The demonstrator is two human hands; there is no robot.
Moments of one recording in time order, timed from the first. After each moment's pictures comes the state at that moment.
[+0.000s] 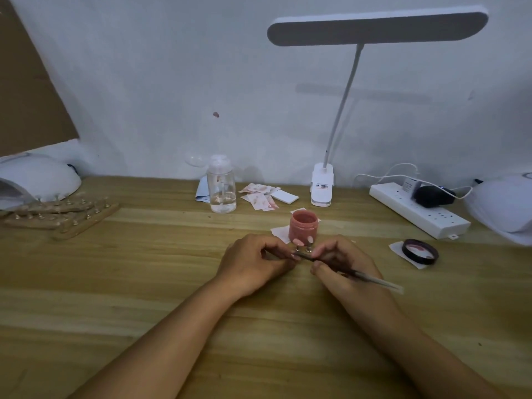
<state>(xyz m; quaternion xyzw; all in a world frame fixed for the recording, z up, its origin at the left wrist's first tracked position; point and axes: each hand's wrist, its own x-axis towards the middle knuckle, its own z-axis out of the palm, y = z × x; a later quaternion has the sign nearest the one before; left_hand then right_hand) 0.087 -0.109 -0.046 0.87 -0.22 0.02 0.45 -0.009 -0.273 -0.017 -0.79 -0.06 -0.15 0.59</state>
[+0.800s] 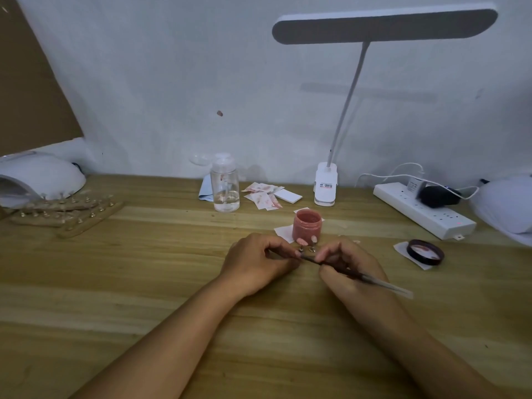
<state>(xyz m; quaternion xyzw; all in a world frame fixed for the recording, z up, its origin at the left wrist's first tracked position) 0.086 -0.109 -0.045 0.86 -0.21 0.01 0.46 -0.013 -0.270 -0.014 -0.80 -0.05 -0.16 0.58</state>
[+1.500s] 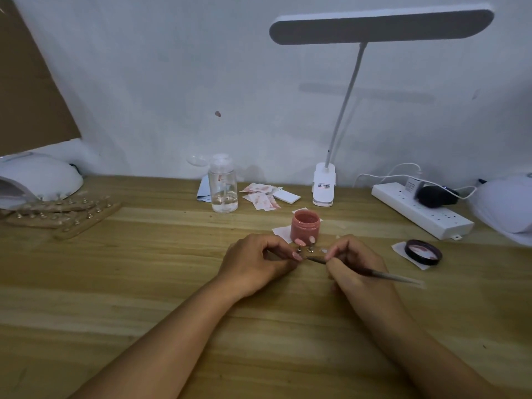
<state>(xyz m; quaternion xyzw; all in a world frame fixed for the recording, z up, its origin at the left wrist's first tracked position) 0.084 -0.109 -0.044 0.86 -0.22 0.01 0.47 -0.009 -0.275 -0.017 -0.78 -0.01 -0.19 0.60</state>
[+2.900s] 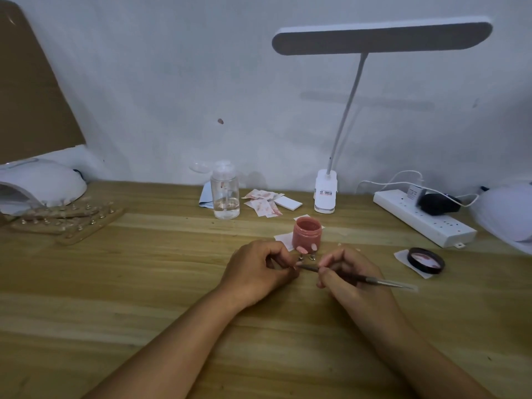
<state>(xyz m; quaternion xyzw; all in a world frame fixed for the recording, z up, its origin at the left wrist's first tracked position) 0.084 -0.110 -0.049 0.85 -0.23 0.04 0.48 -0.010 -0.271 -0.016 -0.77 -0.03 -0.17 0.61</state>
